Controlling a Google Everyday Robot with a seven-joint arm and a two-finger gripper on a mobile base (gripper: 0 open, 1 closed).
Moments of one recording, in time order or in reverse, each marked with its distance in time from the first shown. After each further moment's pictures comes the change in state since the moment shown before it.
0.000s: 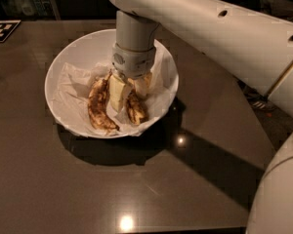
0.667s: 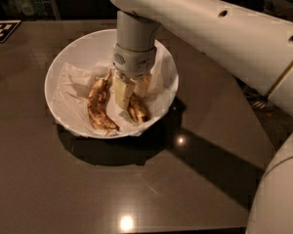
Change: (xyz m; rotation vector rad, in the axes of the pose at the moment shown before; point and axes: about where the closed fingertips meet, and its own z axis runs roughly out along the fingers) arm 0.000 0.000 0.000 0.000 0.000 0.000
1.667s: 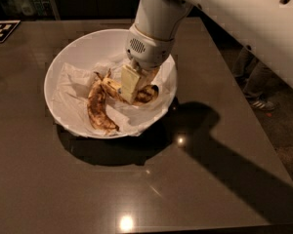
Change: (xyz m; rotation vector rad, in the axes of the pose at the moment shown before) arm 0.018 0.016 -0.043 -0.104 -0.147 -0.133
